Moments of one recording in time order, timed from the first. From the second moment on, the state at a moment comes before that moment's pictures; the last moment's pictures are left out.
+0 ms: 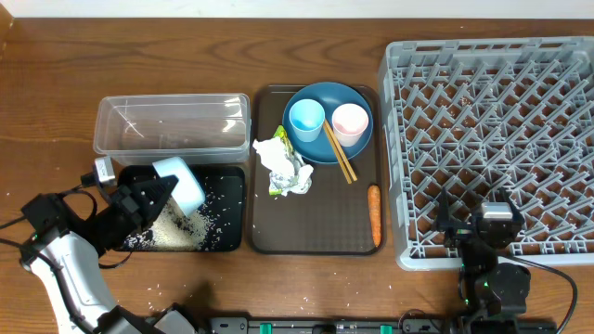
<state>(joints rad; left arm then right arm) 0.78 1.26 0.74 -0.96 1.38 0.16 0.03 0.01 0.01 -0.06 0.07 -0.07</state>
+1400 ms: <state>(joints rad) 0.78 1.27 0.74 -0.88 1.44 0.03 0.03 0.01 0.01 -0.06 0.07 -0.07</state>
